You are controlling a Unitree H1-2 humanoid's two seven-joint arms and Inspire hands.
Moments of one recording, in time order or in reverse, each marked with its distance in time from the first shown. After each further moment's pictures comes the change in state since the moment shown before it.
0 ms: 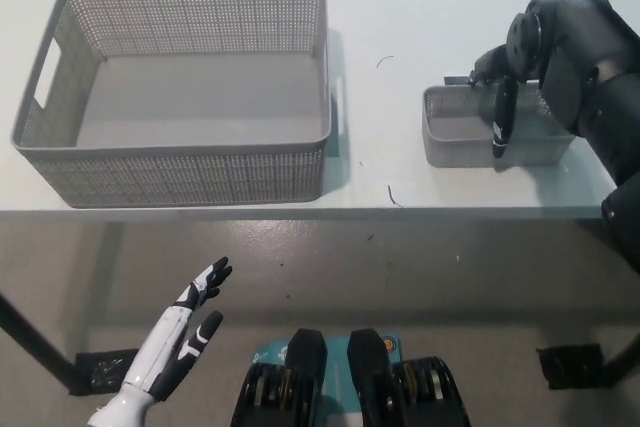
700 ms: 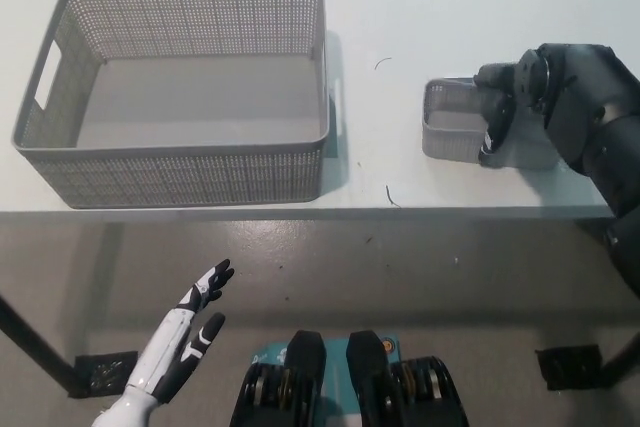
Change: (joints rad) left_arm 0.009 -0.012 0.000 0.005 0.002 0.000 0.001; right_arm 0.093 -0.006 -0.077 -0.007 0.001 -0.016 -0.301
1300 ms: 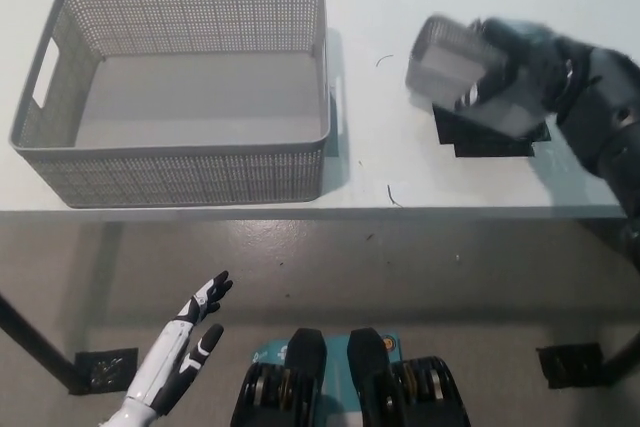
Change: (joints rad) left_arm 0.024 0.000 0.000 0.000 0.002 0.001 0.000; right_arm -0.011 -0.049 -0.195 -0.050 0.027 -0.122 -0.281
